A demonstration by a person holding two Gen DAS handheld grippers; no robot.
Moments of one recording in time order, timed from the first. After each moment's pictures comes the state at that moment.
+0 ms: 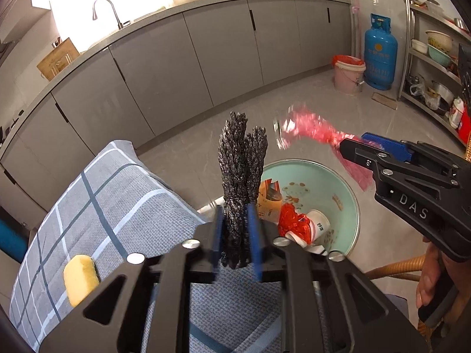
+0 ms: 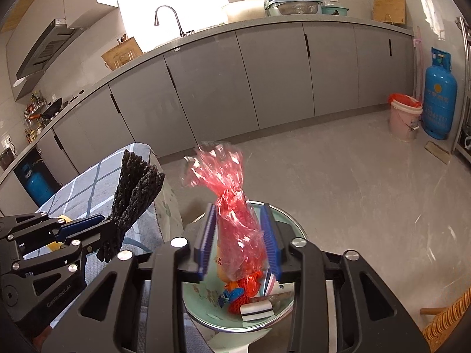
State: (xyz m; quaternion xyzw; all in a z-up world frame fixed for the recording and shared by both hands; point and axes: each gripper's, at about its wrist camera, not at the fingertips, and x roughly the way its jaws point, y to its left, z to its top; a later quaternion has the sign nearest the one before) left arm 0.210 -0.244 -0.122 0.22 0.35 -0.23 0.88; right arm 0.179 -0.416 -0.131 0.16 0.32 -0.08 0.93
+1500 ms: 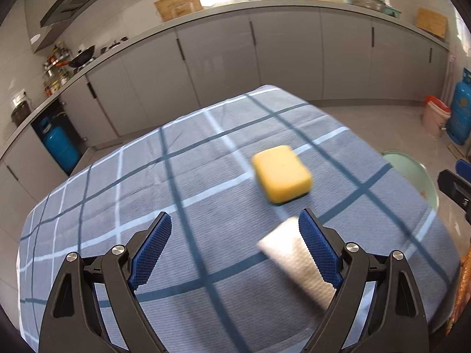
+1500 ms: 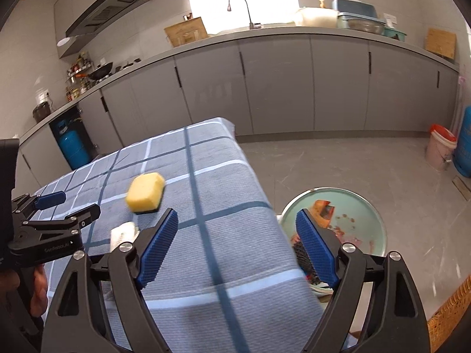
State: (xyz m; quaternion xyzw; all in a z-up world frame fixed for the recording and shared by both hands) left arm 0.177 0.000 -0.102 0.11 0.38 0.00 0.92; right arm 0.153 -0.245 -0.091 0.08 0.33 0.04 0.94
